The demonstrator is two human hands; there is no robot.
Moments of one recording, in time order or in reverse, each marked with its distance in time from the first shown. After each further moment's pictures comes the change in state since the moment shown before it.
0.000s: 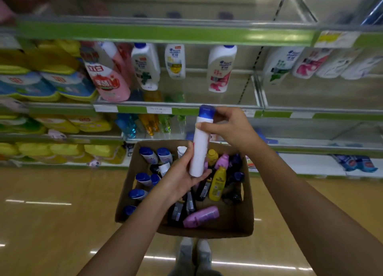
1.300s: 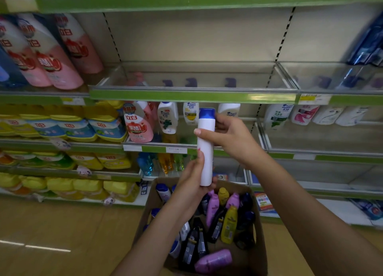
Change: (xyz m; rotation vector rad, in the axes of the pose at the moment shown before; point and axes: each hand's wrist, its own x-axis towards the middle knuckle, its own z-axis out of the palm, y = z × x) left_hand -0.084 0.052 0.061 0.089 0.012 0.379; right_hand -0.025 -0.119 0.011 0.073 -0.038 -0.184
